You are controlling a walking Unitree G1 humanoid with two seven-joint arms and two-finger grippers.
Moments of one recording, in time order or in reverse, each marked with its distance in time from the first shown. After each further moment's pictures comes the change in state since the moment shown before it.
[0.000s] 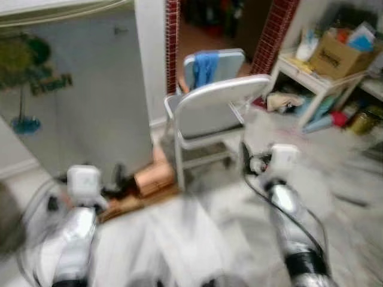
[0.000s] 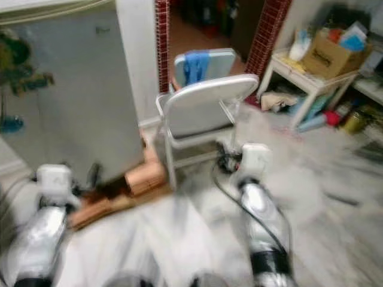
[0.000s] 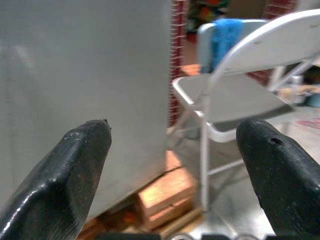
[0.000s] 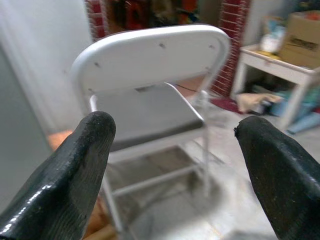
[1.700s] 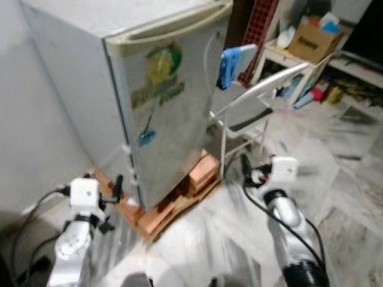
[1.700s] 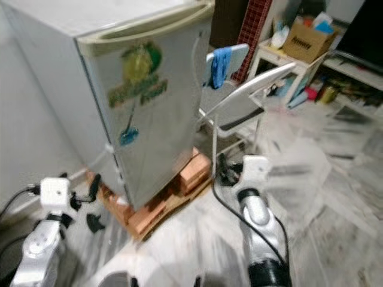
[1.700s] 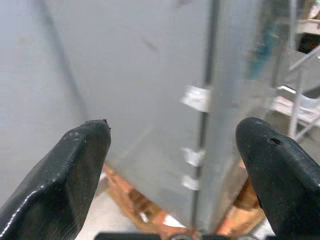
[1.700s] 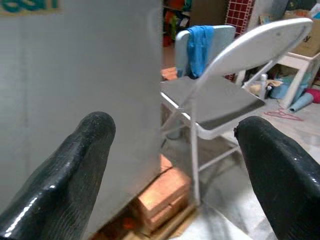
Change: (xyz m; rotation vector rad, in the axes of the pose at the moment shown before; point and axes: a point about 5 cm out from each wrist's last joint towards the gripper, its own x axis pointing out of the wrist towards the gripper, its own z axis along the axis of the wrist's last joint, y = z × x) left arm -0.020 0.018 -0.014 0.061 0.027 0.063; right arm -0.009 0.012 -0.005 -0.033 0.004 0.074
